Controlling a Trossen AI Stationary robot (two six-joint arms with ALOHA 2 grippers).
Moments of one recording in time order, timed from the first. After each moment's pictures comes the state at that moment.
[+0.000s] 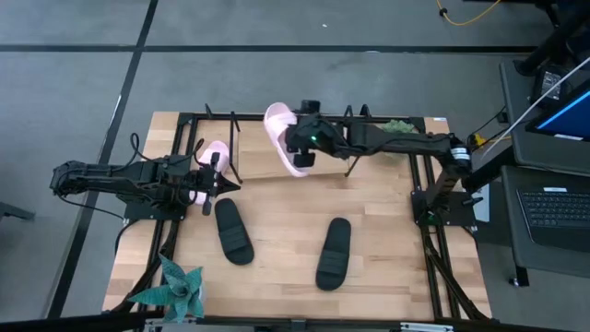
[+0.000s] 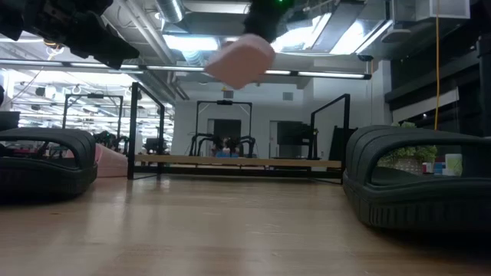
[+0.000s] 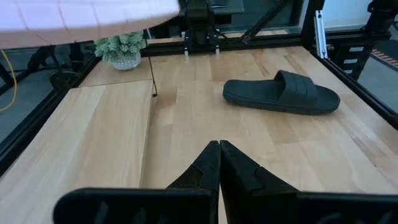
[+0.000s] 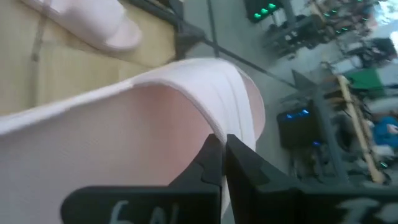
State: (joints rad) left arm 0.05 0.47 0.36 -0.19 0.03 0.07; right arm -0.12 1.82 1.77 -0.56 0.51 -0.58
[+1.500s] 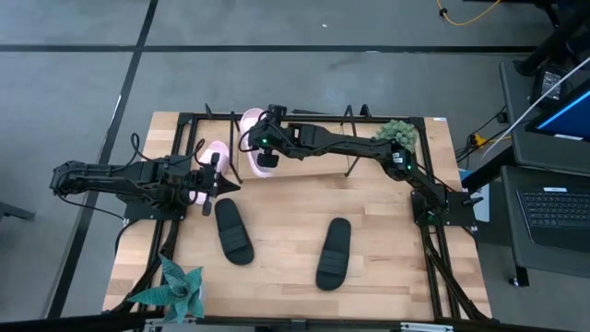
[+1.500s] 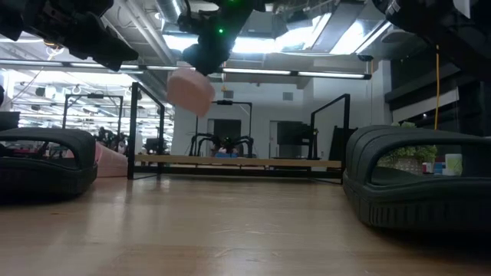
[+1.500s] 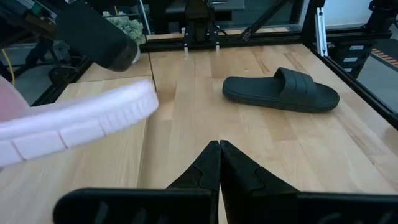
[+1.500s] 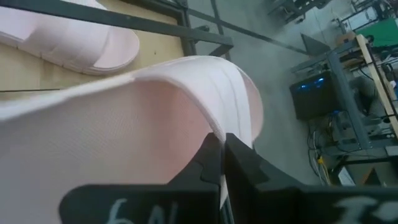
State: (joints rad) left arm 0.05 0.47 0.36 -0.21 0.03 0.06; right arm -0.14 2.32 2.33 -0.72 0.57 -0.39
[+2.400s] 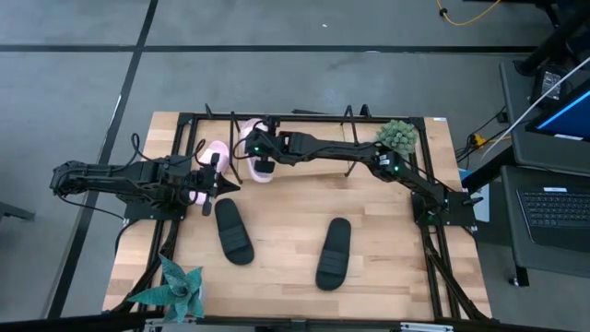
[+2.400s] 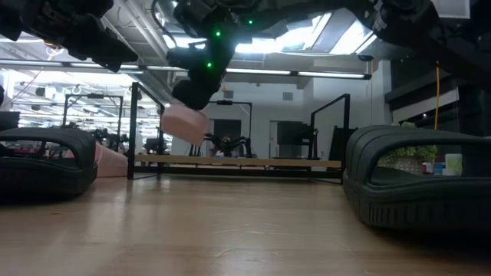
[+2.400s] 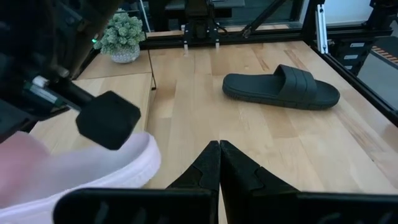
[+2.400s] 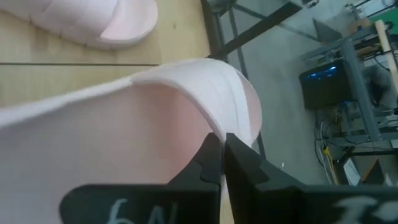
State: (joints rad) left arm 0.05 0.47 0.36 -0.22 0.03 0.06; right arm -0.16 2.45 2.33 -0.66 0.57 -0.39
